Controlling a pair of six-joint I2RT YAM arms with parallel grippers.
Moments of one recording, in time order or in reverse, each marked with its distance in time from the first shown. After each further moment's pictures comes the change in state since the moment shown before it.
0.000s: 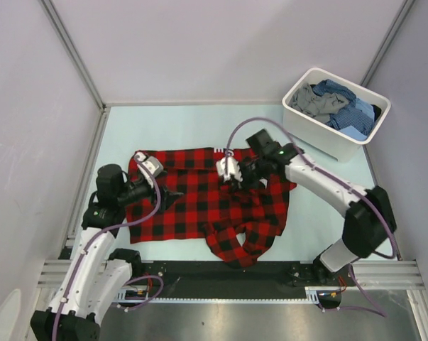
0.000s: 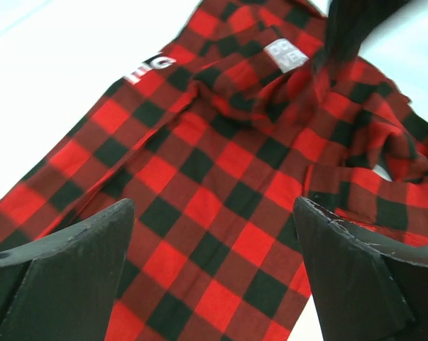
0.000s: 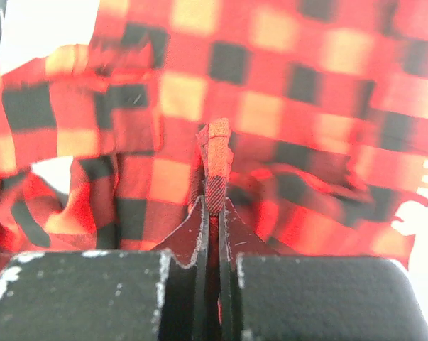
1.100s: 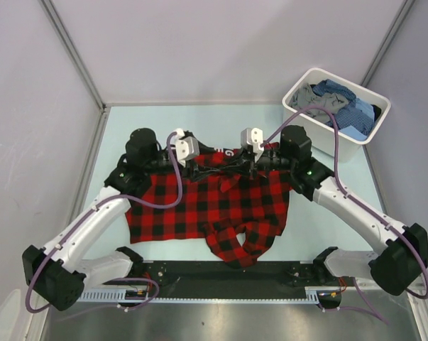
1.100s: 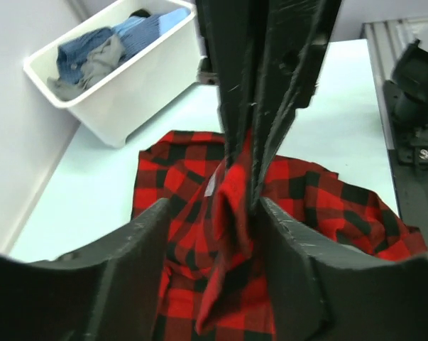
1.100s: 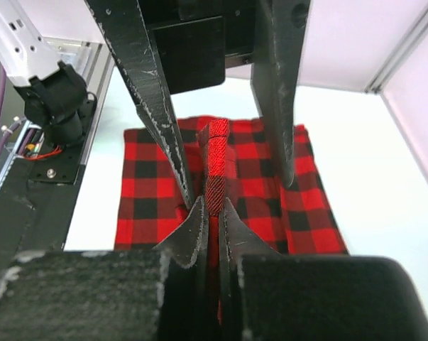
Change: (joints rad) left arm -0.408 0.393 0.354 0.306 0.072 0.039; right arm -0.055 -0.350 -0.217 0.832 -0.266 0.801
